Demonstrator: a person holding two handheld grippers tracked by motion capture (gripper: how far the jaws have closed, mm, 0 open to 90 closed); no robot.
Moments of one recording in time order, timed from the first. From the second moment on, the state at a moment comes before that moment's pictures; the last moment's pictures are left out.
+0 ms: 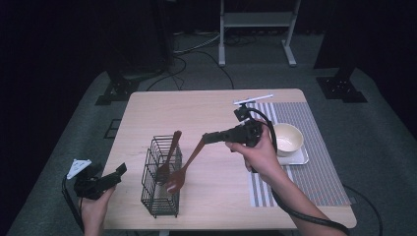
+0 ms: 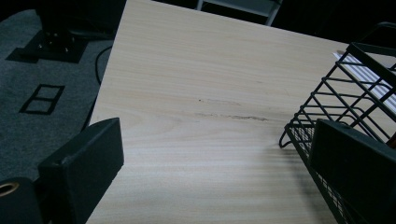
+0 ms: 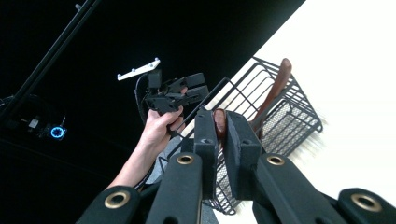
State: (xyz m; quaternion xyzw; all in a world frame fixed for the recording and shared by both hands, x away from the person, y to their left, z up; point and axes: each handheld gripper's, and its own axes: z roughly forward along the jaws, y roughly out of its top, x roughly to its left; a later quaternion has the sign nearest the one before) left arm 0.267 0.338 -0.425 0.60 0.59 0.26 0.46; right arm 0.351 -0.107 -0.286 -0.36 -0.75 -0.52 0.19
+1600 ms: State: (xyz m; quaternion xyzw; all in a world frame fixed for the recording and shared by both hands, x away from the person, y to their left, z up) left arm 0.268 0.337 -0.427 0.61 0.60 0.26 0.46; right arm 0.362 -0.197 -0.338 -0.45 -0.73 -0.48 0.18
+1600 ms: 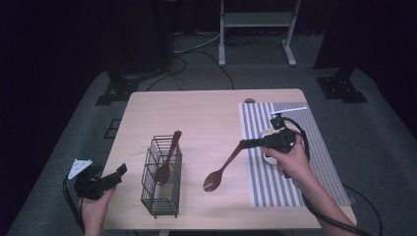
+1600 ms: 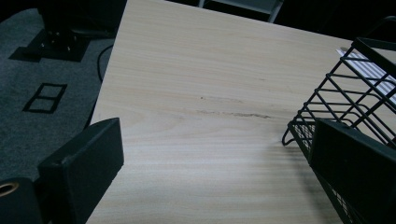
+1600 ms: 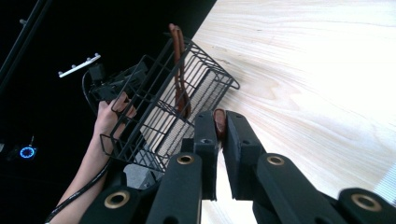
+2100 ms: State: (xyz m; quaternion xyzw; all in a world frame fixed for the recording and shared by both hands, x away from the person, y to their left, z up) left arm 0.268 0.336 -0.428 0.61 0.60 0.26 0.45; right arm 0.364 -0.220 -0.349 -0.47 -0.72 -0.48 0.17
